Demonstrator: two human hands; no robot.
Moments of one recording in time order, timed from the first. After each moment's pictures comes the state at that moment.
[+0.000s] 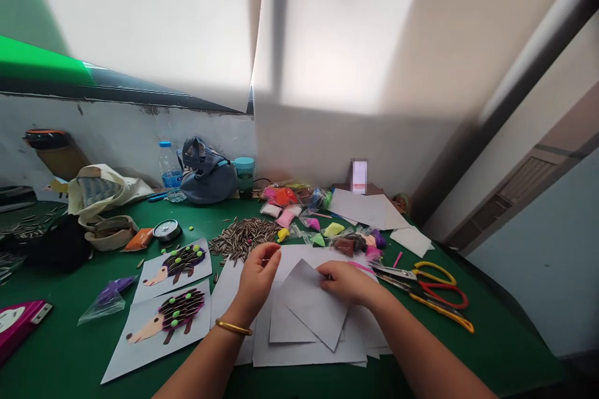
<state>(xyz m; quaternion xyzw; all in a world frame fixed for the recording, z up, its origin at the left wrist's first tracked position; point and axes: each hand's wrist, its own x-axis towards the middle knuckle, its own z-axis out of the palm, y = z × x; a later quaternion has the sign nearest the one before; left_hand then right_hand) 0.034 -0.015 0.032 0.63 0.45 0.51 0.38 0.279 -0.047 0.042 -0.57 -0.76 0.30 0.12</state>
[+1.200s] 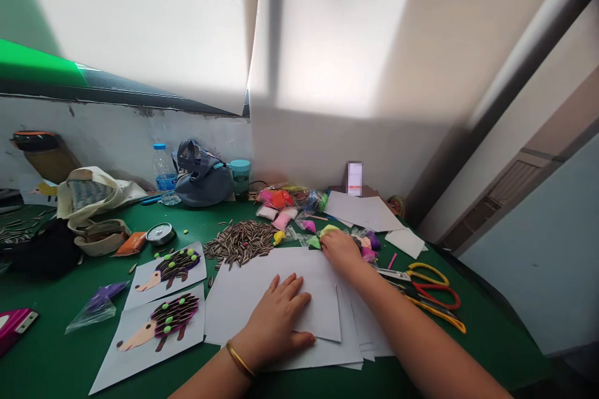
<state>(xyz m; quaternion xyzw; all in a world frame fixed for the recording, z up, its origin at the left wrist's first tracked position) 0.047 -0.059 0.015 0.93 0.32 0.10 0.17 0.291 0.010 0.037 -0.64 -0.76 -0.06 0.08</state>
